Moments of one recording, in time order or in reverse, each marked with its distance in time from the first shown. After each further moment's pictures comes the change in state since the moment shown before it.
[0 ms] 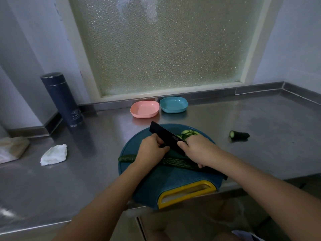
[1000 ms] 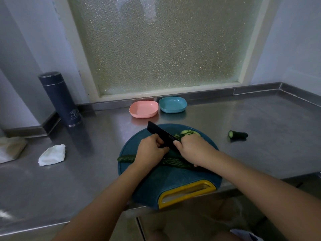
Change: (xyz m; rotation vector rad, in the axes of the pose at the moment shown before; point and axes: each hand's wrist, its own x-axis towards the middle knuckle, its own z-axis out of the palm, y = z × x) left_hand -0.001 -0.002 0.001 0.004 0.018 0.037; right_hand 0.006 -0.012 0.006 -0.024 0.067 -0.004
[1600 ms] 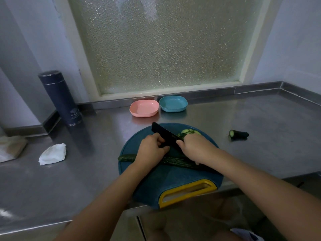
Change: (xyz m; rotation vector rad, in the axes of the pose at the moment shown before) left_hand 0.001 -0.004 0.002 -0.005 -0.011 0.019; right_hand 0.005 0.004 0.000 -0.016 -0.027 0.066
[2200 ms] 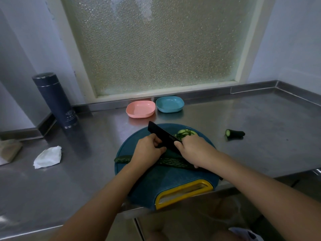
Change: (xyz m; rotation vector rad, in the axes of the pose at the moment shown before) left_hand 0.003 0.001 -0.002 0.001 -0.042 0.004; right_hand -0.010 0.006 -0.001 0.012 0.016 -0.043
